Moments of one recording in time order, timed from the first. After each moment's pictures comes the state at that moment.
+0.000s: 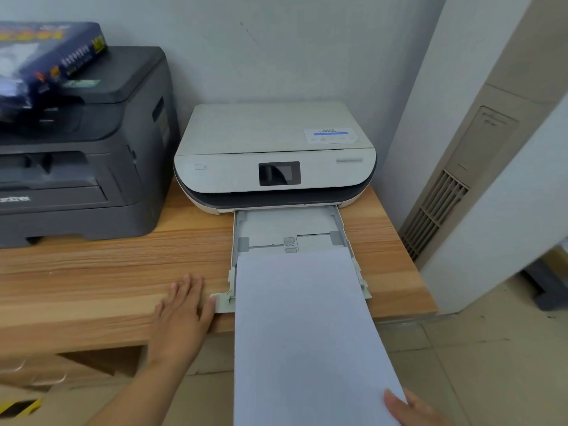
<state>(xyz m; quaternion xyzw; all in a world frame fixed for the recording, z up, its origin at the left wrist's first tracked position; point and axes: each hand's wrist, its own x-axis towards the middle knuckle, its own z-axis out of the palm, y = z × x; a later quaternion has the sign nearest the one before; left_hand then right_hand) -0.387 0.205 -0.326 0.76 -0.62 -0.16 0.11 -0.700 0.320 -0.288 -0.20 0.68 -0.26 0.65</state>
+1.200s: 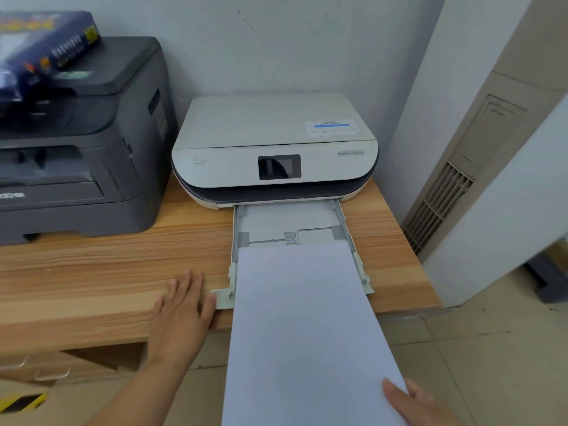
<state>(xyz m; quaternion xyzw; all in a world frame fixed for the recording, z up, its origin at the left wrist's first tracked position) -0.388 0.207 -0.328 0.76 -0.62 -0.15 0.11 -0.700 0.320 -0.292 -0.22 0.68 -0.32 0.62</state>
